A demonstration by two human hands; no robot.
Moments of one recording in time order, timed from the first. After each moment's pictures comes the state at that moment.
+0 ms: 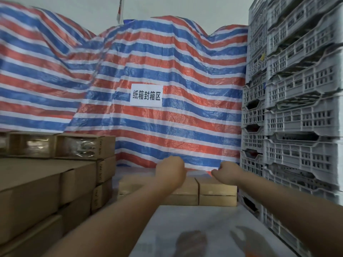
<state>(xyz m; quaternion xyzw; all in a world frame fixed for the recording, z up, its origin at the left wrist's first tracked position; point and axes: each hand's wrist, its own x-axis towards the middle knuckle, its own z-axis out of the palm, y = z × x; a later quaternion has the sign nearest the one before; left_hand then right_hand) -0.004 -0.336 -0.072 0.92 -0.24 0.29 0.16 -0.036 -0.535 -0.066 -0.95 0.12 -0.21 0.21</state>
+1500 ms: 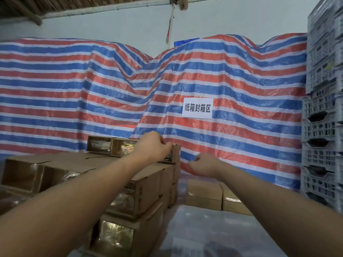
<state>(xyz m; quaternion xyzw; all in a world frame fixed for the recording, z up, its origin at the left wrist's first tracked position) -0.095 -0.035 -0.013 0.87 -0.09 0.37 0.32 -0.080 -0.226 -0.027 -0.95 -0.11 -0.16 0.25</state>
